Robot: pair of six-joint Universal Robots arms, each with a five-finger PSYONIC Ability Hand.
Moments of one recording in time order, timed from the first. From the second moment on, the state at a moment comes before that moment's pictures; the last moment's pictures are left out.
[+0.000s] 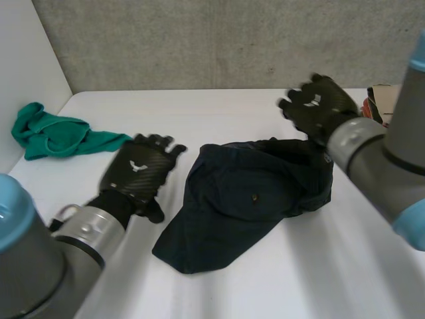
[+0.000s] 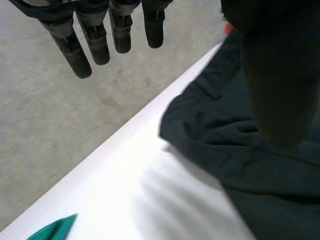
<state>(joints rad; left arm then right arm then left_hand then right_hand) 4.15 -1.66 -1.88 3.40 -1.54 3.49 2.06 -1.27 1.28 0.20 1.58 2.38 0.20 0.20 0.21 0.20 0.05 0.22 0.21 0.44 0.21 0.05</state>
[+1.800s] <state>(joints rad) 4.26 -1.92 -1.01 3.68 -1.67 3.42 1.93 -1.18 0.99 -0.66 1.24 2.64 1.16 1.19 1.19 1.20 0.97 1.11 1.18 1.19 1.20 1.00</state>
